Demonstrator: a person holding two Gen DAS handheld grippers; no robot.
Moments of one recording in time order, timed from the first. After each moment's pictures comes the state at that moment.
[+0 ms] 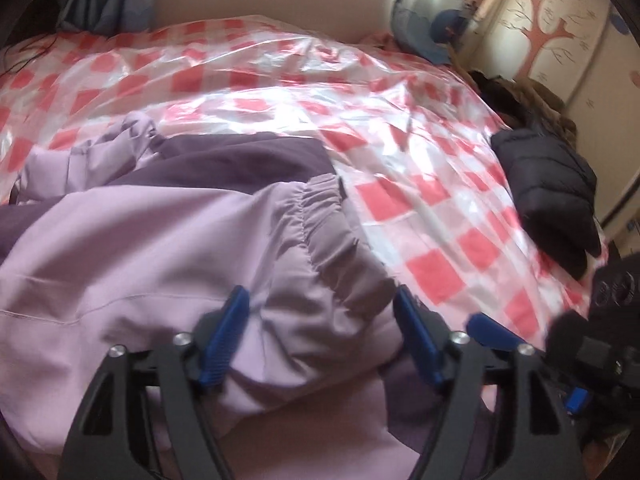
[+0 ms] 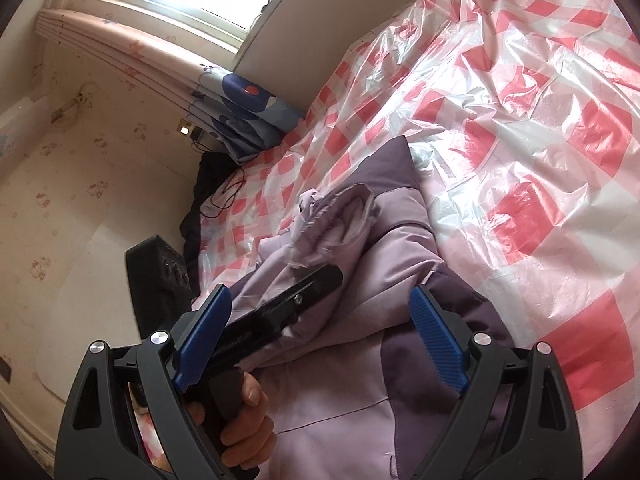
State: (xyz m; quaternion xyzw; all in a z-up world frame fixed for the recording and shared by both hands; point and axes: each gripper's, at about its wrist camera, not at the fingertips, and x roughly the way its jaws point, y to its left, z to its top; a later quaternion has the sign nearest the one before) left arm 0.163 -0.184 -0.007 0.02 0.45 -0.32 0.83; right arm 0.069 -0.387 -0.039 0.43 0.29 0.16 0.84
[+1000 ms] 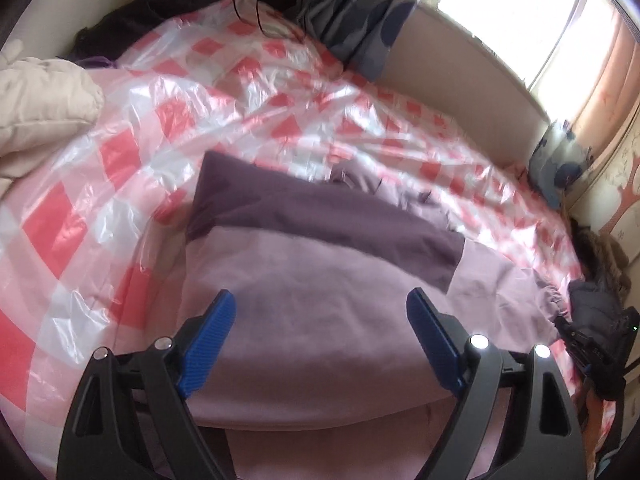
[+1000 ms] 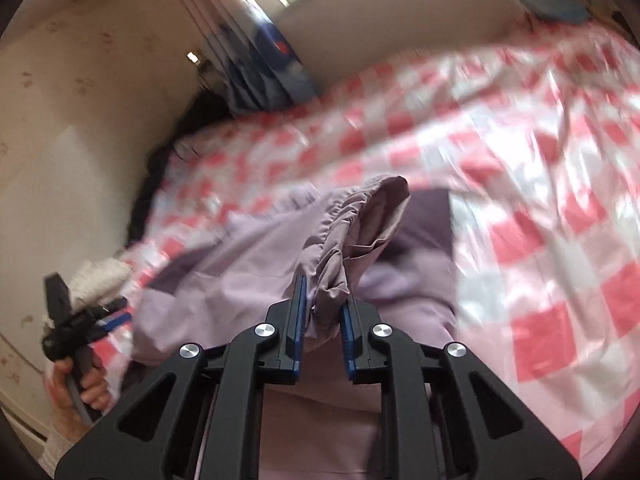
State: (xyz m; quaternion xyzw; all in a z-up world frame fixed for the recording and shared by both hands) left arm 0.190 0.132 0.002 -0.15 0.43 -0.11 0.88; right arm 0.146 -0.332 -0.020 0.23 0.36 0.13 0.89
